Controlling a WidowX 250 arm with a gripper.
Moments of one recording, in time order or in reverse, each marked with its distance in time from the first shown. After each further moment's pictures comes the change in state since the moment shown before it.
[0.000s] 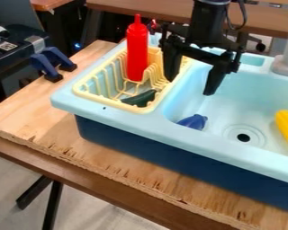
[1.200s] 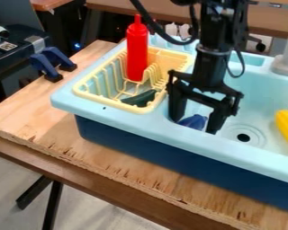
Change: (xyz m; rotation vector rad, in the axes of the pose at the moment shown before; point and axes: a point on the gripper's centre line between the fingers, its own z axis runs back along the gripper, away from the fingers) arm -0.010 -0.022 -0.059 -0.069 0.179 -0.111
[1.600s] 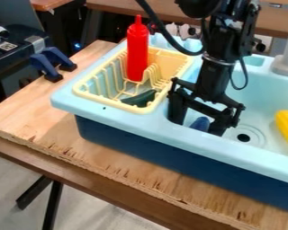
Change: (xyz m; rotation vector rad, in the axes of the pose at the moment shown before) arm -0.003 -0.003 -0.010 0.041 0.103 -0.005
